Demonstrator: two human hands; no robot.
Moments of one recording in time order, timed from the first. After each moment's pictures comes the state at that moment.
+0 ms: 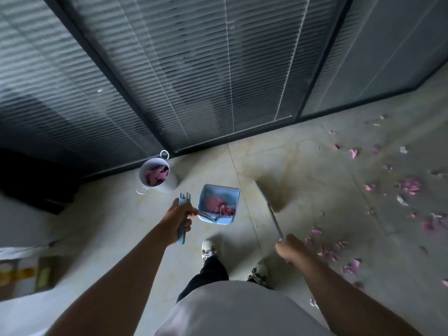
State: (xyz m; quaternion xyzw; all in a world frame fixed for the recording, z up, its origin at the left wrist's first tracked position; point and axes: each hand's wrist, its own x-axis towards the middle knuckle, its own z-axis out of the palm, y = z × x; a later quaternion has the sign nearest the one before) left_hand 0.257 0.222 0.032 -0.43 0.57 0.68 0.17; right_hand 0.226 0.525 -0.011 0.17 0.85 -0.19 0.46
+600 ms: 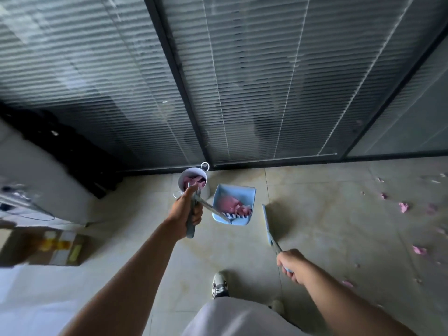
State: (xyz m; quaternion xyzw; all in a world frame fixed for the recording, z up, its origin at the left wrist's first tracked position) left_hand 0.271 0.152 0.115 -0.43 0.50 0.75 0.00; right_hand 0.205 0.425 -0.011 0.18 0.79 -0.28 0.51
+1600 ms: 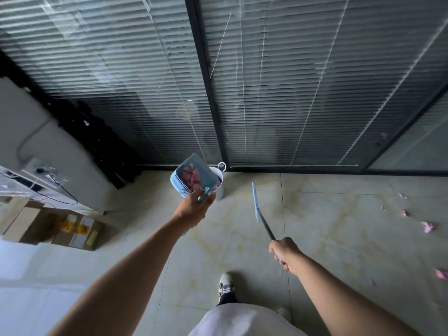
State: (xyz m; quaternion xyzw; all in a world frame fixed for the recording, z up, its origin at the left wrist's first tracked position) left_hand 0.314 0.122 0.113 -0.39 0.80 0.46 0.02; right_hand 0.218 0.361 0.010 0.10 0.81 -0.31 0.49
